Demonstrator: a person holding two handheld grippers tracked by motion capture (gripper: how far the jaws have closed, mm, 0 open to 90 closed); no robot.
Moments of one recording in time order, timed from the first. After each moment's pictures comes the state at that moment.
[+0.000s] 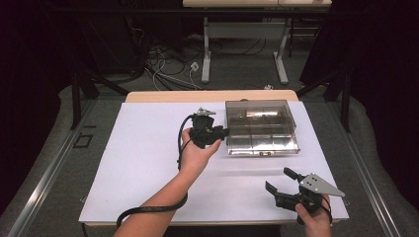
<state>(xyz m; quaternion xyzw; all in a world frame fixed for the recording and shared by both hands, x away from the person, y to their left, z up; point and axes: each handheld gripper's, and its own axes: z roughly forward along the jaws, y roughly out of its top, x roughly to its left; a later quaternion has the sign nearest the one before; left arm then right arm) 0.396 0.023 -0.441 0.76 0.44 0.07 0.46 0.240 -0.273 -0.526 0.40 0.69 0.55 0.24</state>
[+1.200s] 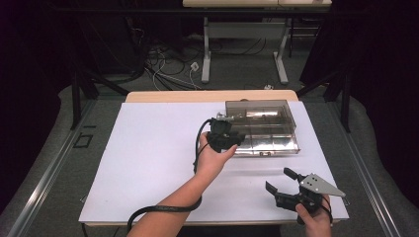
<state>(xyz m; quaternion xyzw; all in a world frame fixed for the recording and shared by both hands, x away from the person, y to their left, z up) 0.393 -0.020 -0.456 0.78 0.42 0.05 0.45 0.239 -0.273 -0.525 0.41 0.69 0.55 0.24</state>
